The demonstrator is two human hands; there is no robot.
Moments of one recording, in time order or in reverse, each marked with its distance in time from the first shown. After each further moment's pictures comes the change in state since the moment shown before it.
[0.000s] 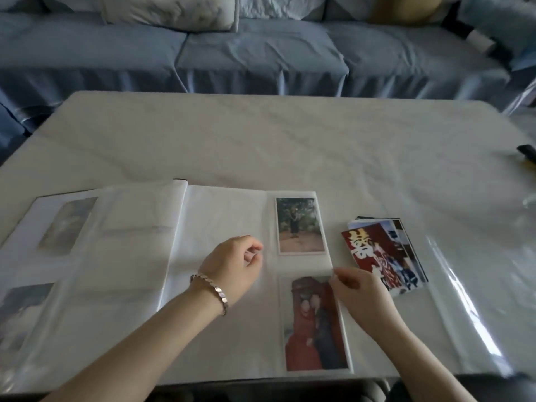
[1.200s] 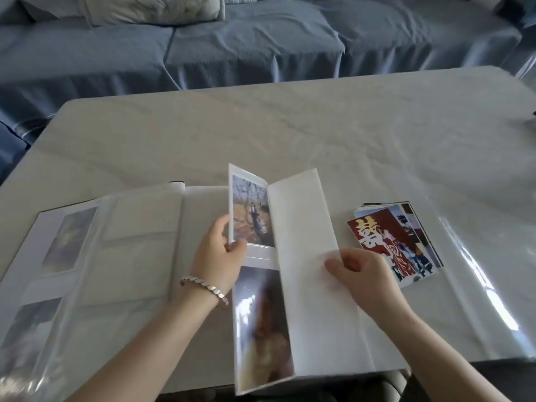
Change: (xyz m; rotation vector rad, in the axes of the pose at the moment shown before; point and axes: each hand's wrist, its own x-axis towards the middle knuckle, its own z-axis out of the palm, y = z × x) left_hand 0.008 -0.003 -0.009 -0.286 0.196 -0.231; right_hand 0.005 -0.019 0.005 0.216 0.044 0.036
